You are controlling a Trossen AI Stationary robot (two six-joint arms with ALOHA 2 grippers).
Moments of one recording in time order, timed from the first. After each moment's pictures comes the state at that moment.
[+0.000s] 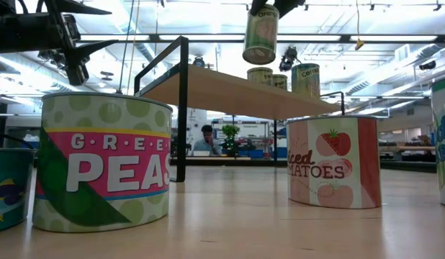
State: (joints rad) left arm -0.02 0.12 0.08 0.26 -0.21 -0.96; right arm -0.04 1.68 2.01 -1.28 0.42 0.35
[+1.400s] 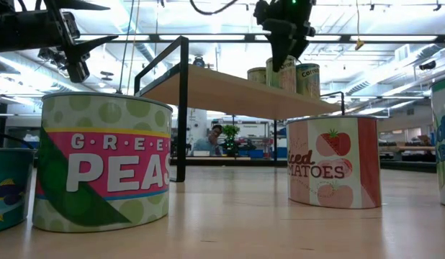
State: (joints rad) left arm -0.02 0.12 0.08 0.29 -0.20 -0.96; right arm -0.14 1.68 1.71 -1.32 0.52 0.36
